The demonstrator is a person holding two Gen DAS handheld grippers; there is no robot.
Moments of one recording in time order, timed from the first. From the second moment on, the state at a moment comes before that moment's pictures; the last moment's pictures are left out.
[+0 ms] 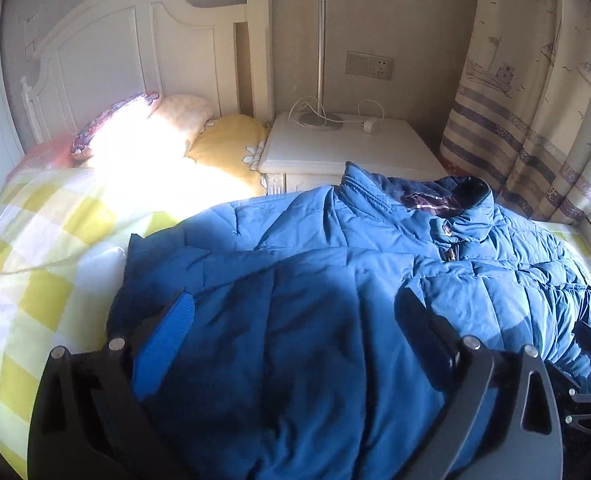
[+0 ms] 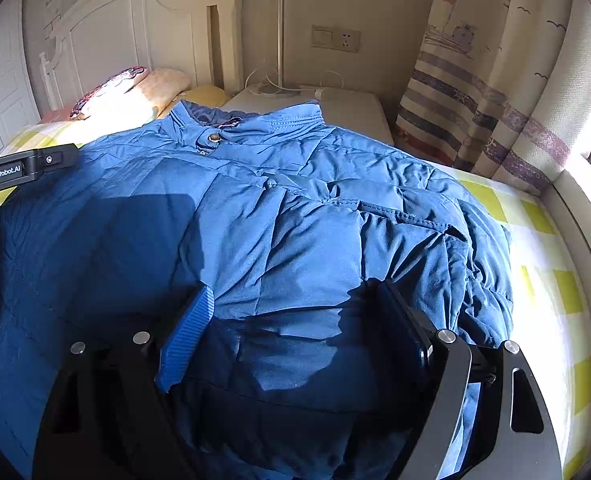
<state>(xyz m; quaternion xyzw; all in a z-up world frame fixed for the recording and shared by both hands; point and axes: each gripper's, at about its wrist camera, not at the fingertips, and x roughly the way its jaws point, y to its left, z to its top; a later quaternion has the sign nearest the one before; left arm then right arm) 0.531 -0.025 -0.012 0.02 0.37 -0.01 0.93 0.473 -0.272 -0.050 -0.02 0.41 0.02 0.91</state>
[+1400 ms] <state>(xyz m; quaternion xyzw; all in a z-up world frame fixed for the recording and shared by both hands) 0.523 0.005 -0.051 0.03 0.40 0.01 0.92 0.511 -0.287 -0.051 0.00 0.40 -0.03 0.91</state>
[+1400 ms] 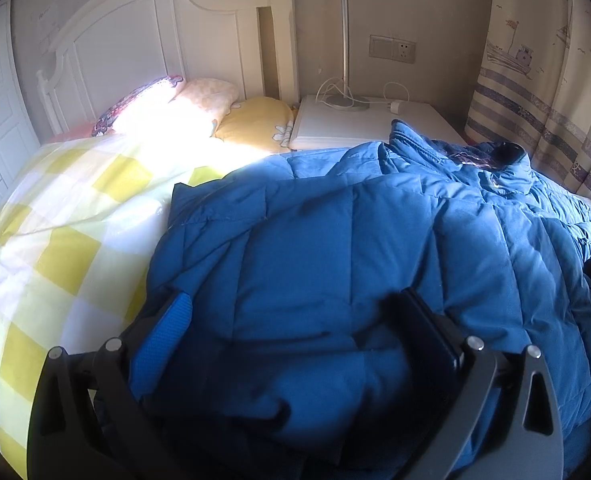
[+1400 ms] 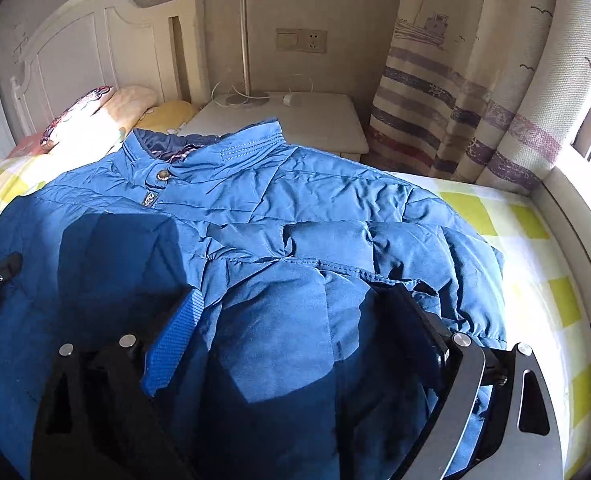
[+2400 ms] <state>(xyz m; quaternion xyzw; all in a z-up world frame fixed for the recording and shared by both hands) 0.416 -0.084 -0.064 0.16 0.42 -0.05 0.89 0.377 -0.219 -0.065 -0.06 0.44 0.02 0.89</state>
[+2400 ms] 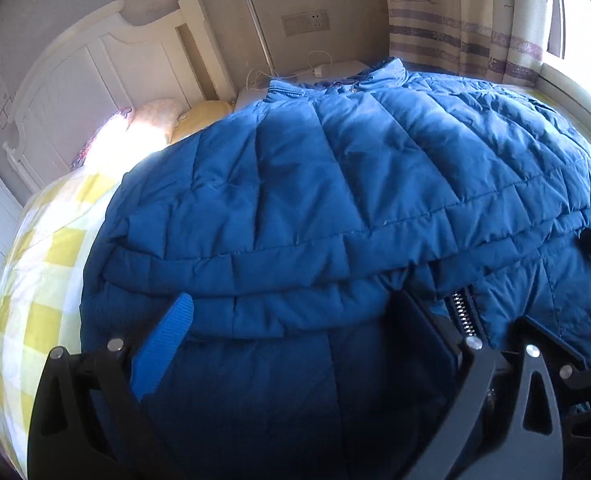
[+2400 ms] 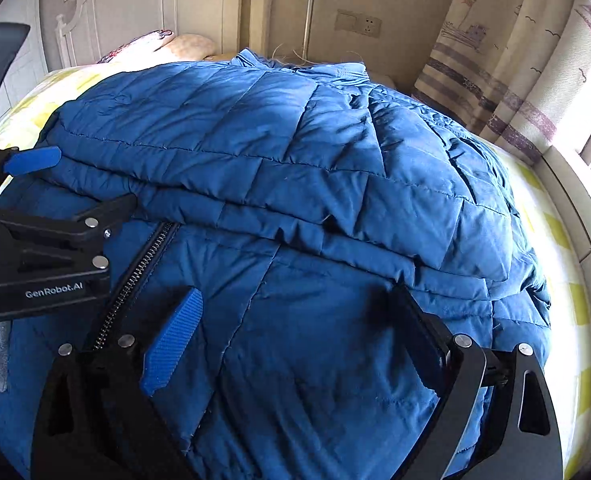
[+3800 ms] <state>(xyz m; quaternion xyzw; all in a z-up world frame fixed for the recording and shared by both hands) 0.333 -0.019 -0.064 0.06 0.45 -0.01 0.89 0.290 -0.219 -0.059 -0.09 0.44 0.01 0.89</state>
